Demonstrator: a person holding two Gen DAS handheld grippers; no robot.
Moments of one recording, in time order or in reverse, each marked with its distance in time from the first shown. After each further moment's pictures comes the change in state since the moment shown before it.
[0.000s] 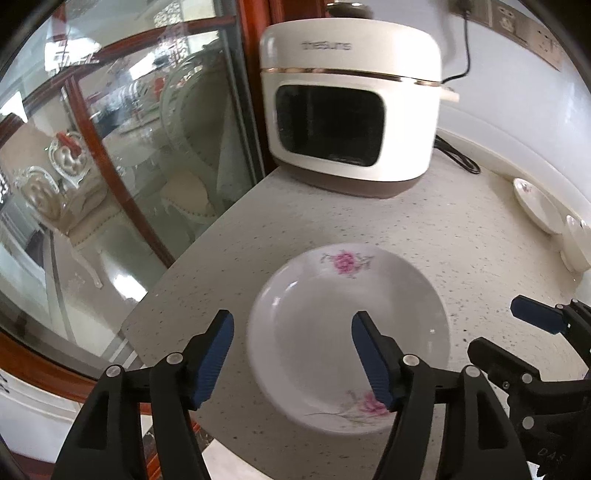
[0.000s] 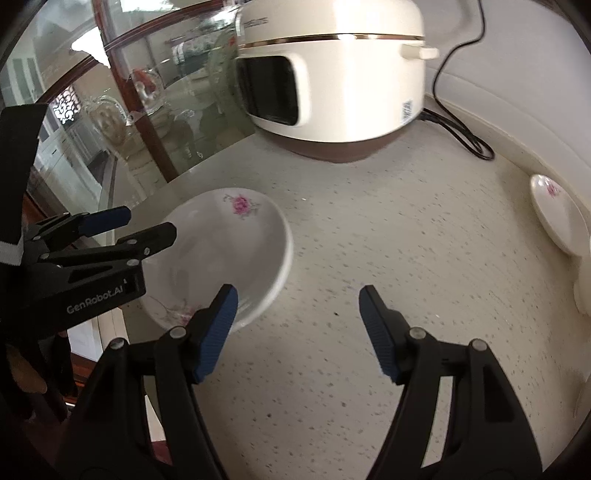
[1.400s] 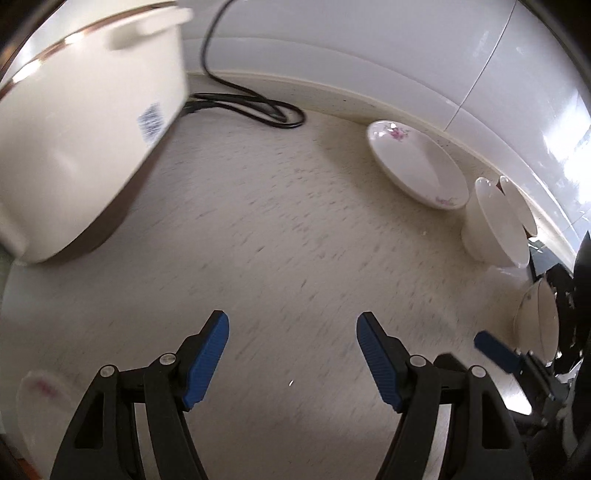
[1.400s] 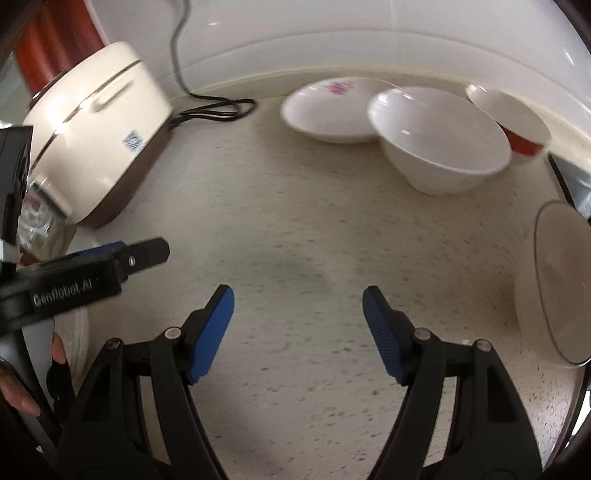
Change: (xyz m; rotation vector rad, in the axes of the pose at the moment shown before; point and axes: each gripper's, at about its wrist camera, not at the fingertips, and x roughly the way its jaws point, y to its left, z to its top) left arm 0.068 -0.216 0.072 0.235 0.221 -0.436; right arm -0.030 -0.193 -0.051 0.560 -0.005 -0.286
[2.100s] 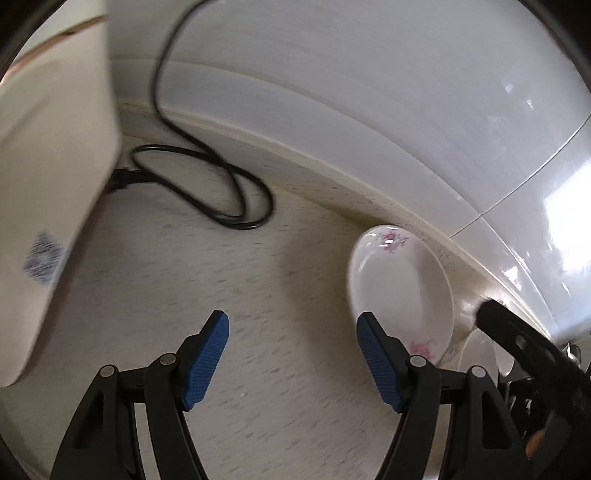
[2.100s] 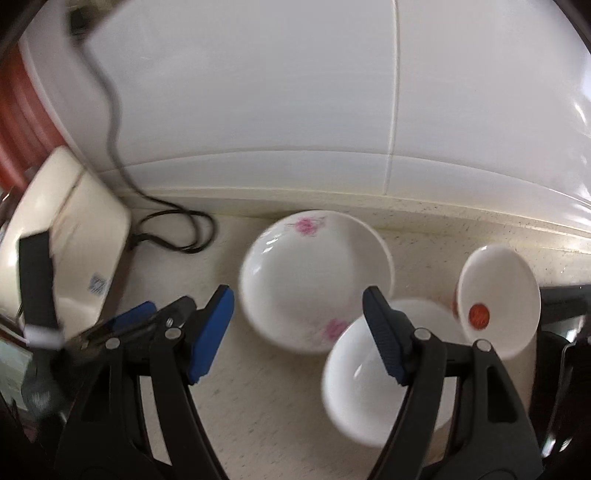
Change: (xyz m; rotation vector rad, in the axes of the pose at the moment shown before) left arm 0.039 -0.017 0.116 -0.165 -0.043 -0.122; right arm 0.012 -0.023 0.187 0.026 -0.007 -0.062
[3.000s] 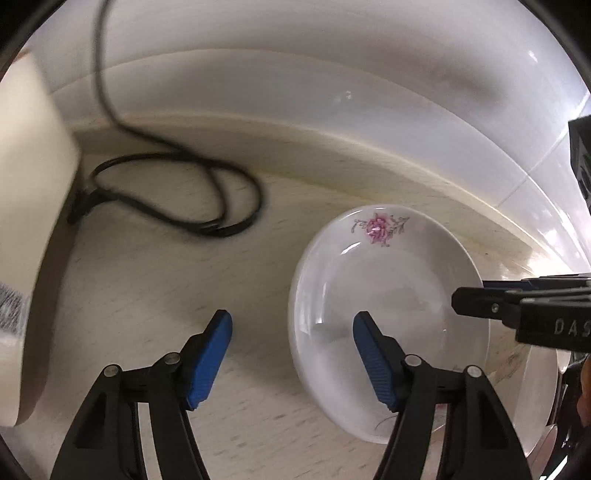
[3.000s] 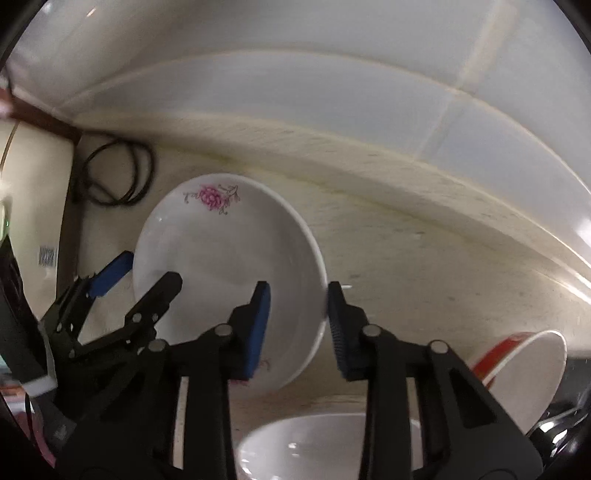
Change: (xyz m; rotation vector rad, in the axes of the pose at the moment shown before) left arm 0.046 -0.021 -0.001 0.111 0.001 0.157; right arm 0.104 -0.020 0.039 -0.163 0.438 0.067
